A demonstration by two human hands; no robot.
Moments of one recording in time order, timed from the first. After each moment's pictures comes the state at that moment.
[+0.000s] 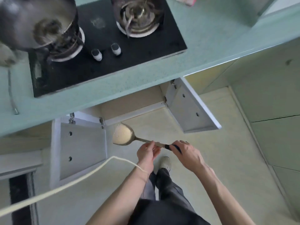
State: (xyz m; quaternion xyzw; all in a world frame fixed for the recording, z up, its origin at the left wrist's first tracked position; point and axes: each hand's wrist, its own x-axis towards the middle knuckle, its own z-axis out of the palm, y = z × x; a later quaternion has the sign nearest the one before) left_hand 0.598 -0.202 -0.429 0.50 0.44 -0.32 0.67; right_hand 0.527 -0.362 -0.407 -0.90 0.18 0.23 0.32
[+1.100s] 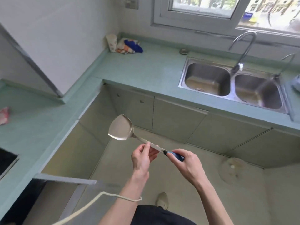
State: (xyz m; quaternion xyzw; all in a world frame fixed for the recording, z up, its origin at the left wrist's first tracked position) left_hand 0.345 -0.634 -0.264 0.61 -0.06 -0.55 0.57; right_hand 0.173 -0.654 -0.256 -0.66 0.63 -0.16 0.38
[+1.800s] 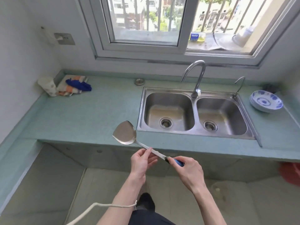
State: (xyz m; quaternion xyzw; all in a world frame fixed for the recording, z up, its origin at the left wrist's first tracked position) left_hand 0.228 -0.970 -0.266 0.58 -0.15 -0.64 0.48; right_hand 0.048 -0.935 -0.249 -0.56 0.74 -0.20 0.31
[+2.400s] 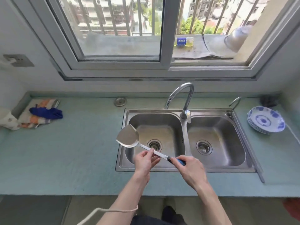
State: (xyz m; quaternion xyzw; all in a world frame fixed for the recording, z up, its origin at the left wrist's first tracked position) left_hand 0.118 -1.201 -0.276 0.60 -0.12 -0.65 0.45; right_hand -0.055 -1.154 -0.240 -0.55 0.76 -0.14 0.30
